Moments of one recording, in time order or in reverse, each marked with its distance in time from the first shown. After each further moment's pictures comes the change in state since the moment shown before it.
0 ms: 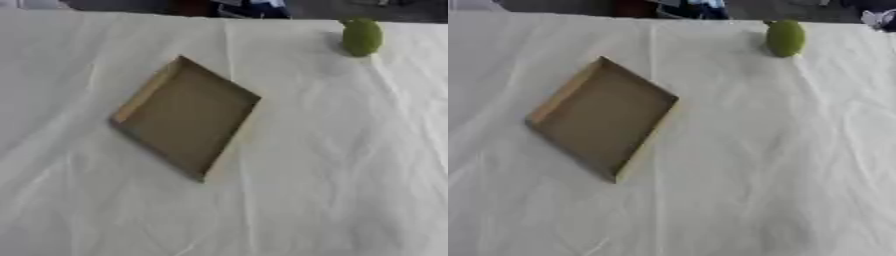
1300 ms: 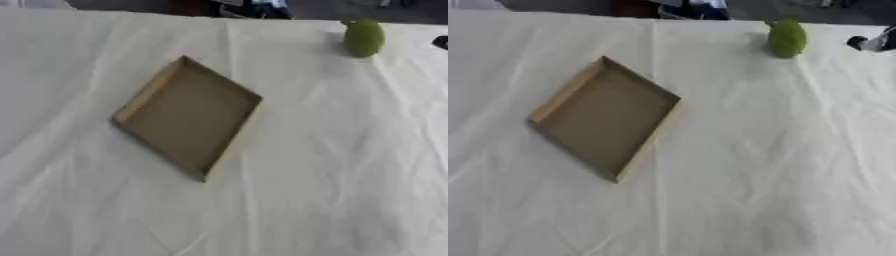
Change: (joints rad) left arm 0.000 0.000 0.000 0.000 0.009 0.004 -0.005; right arm -0.044 0.027 0.005 0.064 0.189 -0.012 -0.012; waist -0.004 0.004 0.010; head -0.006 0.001
